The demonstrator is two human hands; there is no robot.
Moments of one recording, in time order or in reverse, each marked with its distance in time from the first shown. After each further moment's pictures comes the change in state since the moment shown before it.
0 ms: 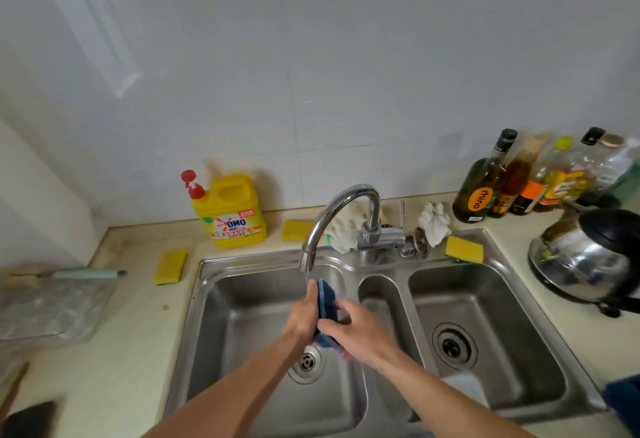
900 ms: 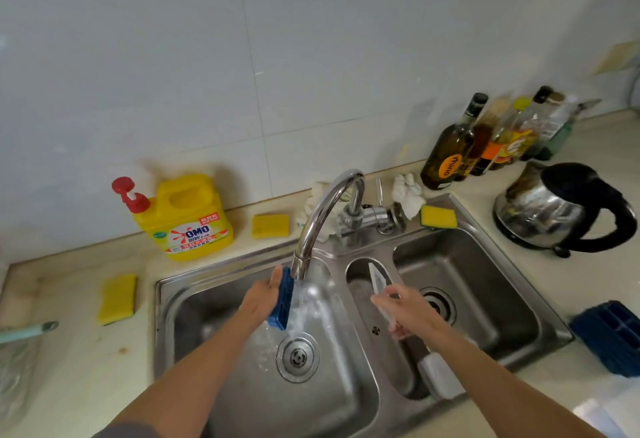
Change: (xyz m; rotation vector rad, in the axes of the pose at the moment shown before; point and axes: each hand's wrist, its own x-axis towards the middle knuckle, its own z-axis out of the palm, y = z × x) left_hand 0.117 0.006 -0.075 0.612 -0.084 0.090; right_hand 0.025 0.044 -0.049 0.095 0.294 0.318
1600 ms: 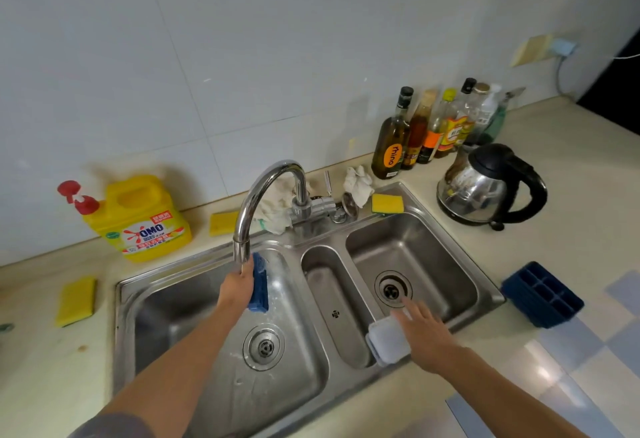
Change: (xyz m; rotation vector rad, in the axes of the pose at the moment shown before) left_hand -0.031 0.029 0.046 -0.207 0.148 -0.032; right_hand -0.036 0.144 -0.068 -1.065 0.006 -0.107
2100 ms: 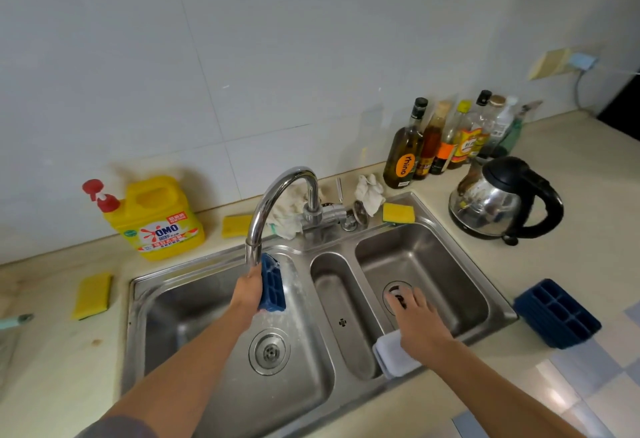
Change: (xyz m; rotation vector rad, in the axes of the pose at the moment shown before) left_hand -0.014 0.008 0.002 -0.379 -0.048 -0.165; right_hand 0.017 -0.024 -0.033 -0.002 0.131 -0.020
